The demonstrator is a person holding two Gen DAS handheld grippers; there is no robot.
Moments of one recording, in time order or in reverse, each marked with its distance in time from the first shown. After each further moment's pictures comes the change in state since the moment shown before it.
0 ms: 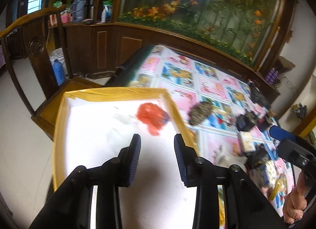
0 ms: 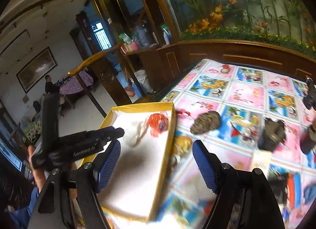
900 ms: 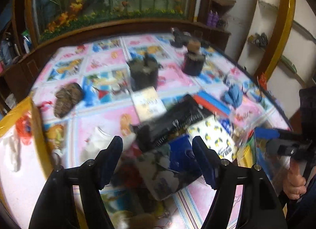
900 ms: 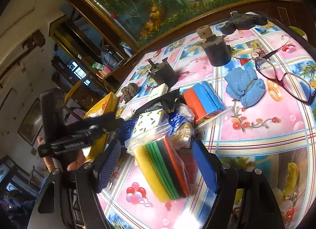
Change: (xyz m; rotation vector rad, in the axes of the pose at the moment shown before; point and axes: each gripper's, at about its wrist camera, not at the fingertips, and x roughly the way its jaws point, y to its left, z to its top) left arm 0.072 -0.234 -0.080 0.464 0.155 -0.200; right arm -0.117 -0.194 -0.152 0.395 -0.066 0.041
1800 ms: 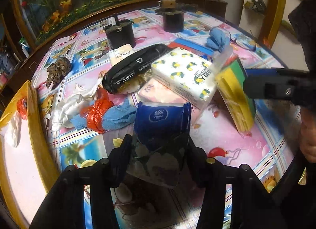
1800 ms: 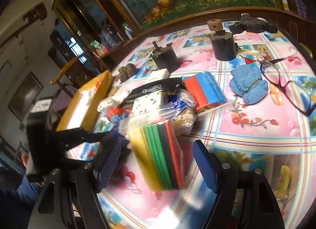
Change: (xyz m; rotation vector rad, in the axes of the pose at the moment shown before) left arm 0.001 -0.056 -0.066 0.105 0.109 0.098; right arm 0.019 0.016 -0.010 -0.170 0.136 -0.119
